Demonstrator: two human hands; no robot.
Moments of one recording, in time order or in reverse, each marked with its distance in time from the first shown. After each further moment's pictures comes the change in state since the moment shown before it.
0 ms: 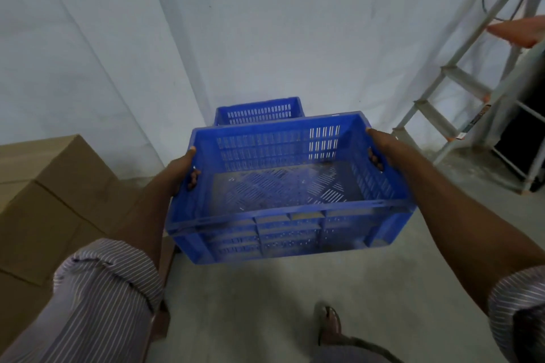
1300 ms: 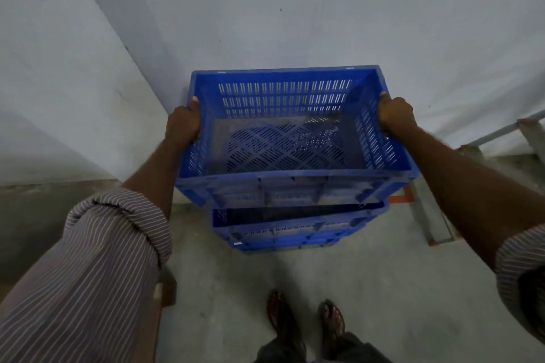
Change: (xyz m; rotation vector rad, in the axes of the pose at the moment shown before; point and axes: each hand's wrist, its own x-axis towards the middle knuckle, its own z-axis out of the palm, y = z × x) left_hand 0.686 0.218 -0.011 0.384 0.178 0.073; right_hand 0.594 -0.286 0.241 -0.401 0.292 0.010
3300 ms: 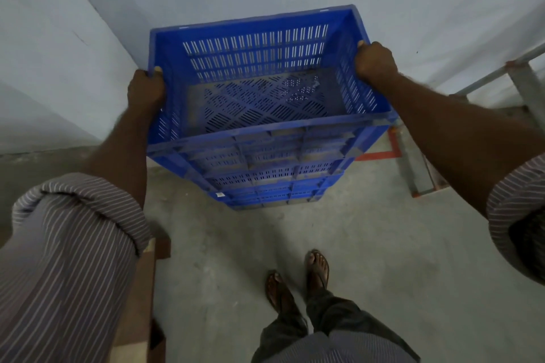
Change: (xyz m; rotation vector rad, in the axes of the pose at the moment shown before) left_hand -0.062 -0.032 0.021 0.018 0.161 0.004; right_hand -0.032 0.042 -0.014 -0.260 0.004 -0.147
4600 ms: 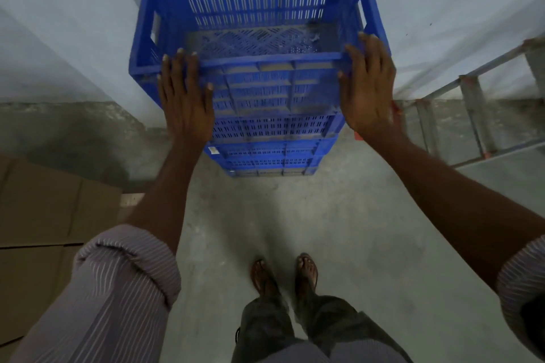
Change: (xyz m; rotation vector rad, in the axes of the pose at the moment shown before) left_hand -0.213 -0.066 0.076 0.379 0.456 0.672; right_hand -0.156 0.109 0.056 -0.033 0.566 -0.753
